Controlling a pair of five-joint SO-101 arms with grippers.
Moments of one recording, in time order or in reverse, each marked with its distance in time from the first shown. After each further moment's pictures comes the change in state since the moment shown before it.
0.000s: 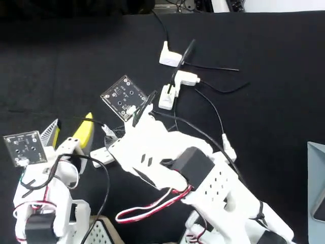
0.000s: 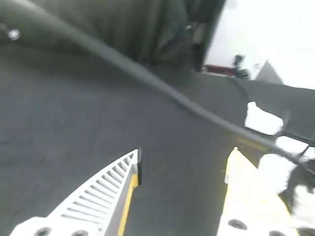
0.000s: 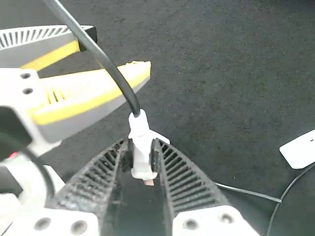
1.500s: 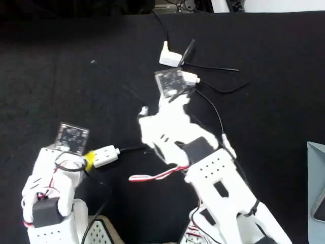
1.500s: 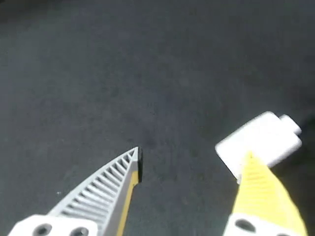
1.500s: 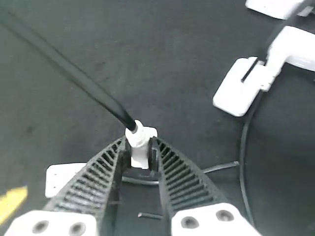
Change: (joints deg) left arm -6.6 3.4 13.1 9.8 -38.1; right arm 20.9 0.0 24.4 -23.2 -11.5
